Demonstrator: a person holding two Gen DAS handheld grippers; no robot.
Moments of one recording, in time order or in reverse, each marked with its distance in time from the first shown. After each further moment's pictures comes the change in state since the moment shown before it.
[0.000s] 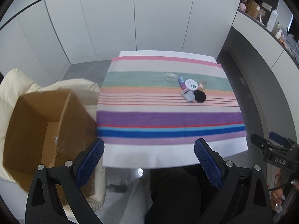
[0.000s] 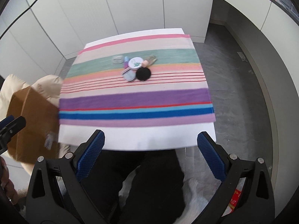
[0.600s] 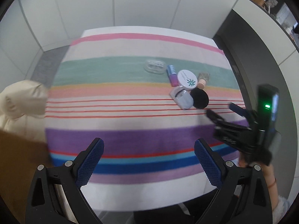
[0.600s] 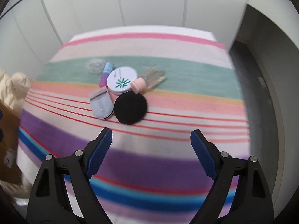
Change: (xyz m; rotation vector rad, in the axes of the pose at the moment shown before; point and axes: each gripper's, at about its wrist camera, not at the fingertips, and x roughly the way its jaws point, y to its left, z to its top) left arm 0.180 -0.040 0.068 0.023 0.162 -0.151; right arm 0.220 0.011 0.091 -0.236 -0.066 0.050
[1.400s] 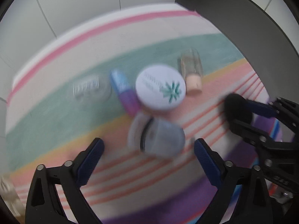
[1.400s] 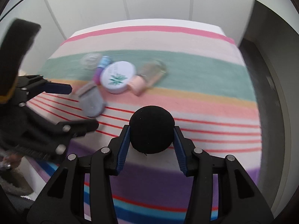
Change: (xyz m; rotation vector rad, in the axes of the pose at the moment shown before) left arm 0.147 -0.075 0.060 0.434 0.034 -0.028; right arm 0.007 -0.025 -0.007 0.077 0.032 0.022
